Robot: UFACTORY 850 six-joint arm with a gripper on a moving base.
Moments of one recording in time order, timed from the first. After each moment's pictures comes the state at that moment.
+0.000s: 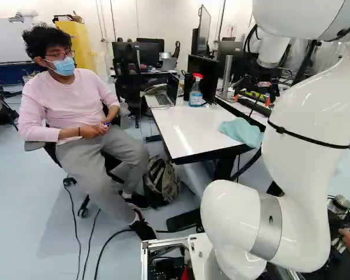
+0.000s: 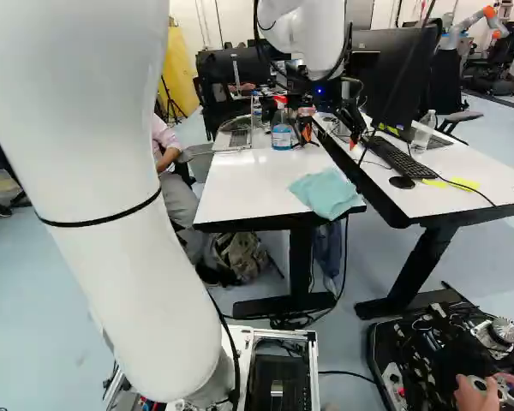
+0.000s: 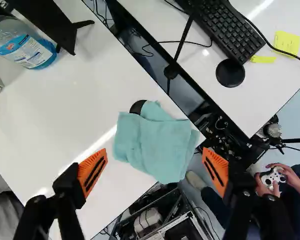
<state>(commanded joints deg) -31.3 -9.5 -73.5 1.1 -41.9 0.0</state>
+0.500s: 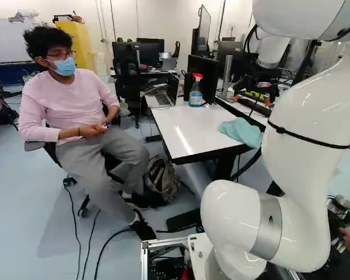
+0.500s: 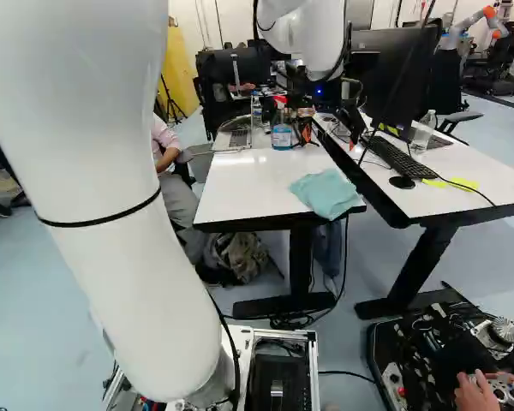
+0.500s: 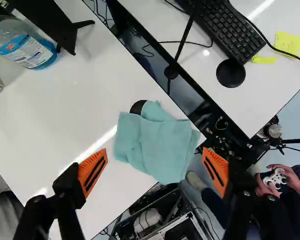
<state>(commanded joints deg) -31.1 -9.3 -72.9 1.1 -41.1 0.0</state>
